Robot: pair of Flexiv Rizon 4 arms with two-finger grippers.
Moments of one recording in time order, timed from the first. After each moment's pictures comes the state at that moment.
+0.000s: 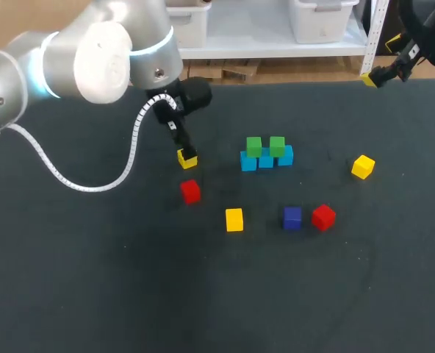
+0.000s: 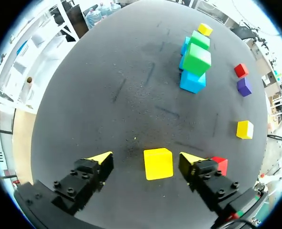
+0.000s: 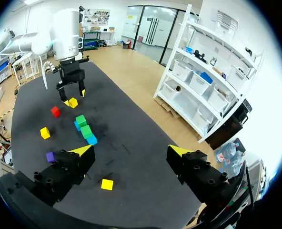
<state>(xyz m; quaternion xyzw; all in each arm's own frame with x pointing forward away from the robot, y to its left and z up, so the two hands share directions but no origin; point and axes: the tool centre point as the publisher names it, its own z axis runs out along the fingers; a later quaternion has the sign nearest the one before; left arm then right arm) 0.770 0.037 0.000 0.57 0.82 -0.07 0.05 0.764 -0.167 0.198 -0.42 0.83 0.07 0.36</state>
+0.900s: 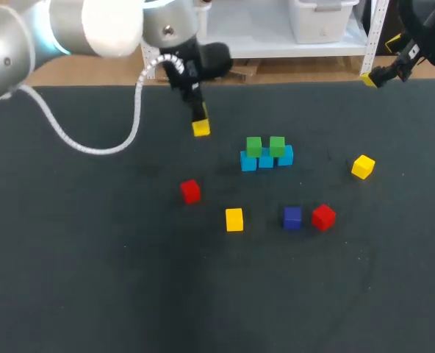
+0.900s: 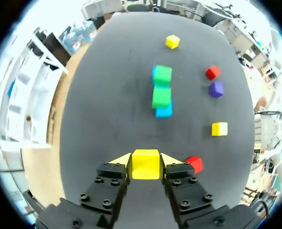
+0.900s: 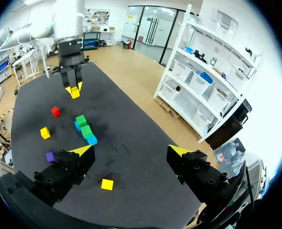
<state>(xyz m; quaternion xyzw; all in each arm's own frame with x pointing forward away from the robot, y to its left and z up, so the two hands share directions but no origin) 0.771 -0.008 0.089 0.68 0.73 -0.07 0.07 0.764 -0.167 0.198 -0.42 0.83 0.07 0.36</state>
